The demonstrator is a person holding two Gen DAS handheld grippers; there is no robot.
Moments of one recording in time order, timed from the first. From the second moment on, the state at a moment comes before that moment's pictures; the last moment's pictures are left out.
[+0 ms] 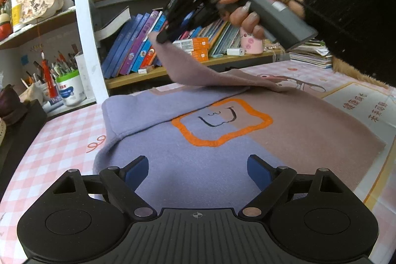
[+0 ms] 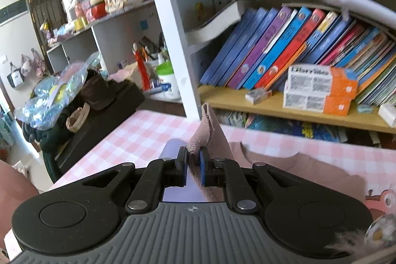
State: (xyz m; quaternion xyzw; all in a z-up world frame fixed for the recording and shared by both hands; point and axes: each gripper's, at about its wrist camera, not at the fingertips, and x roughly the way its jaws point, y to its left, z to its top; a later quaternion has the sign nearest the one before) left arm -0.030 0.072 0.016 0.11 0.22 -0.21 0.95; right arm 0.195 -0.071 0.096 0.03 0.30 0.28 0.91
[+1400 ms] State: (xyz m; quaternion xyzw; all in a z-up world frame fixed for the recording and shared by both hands) left arm -0.028 0.075 0.016 0.12 0.22 -0.14 0.96; right arm -0.039 -0.252 -0.004 0.06 0.29 0.18 0.94
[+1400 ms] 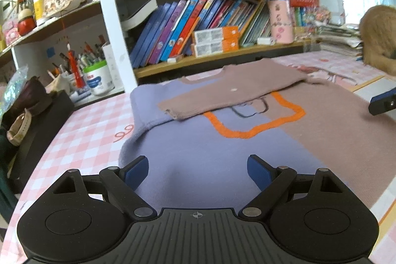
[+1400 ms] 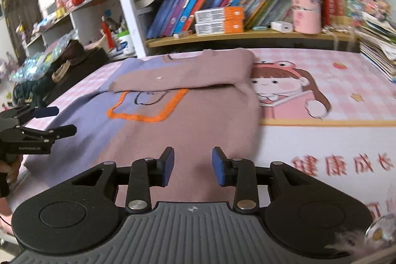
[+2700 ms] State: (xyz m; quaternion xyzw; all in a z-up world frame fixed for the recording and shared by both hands) left arm -0.053 0.113 0.022 0.06 0.25 -0.06 0.96; right arm -0.053 -0.281 -0.015 0.09 0.31 0.17 0.93
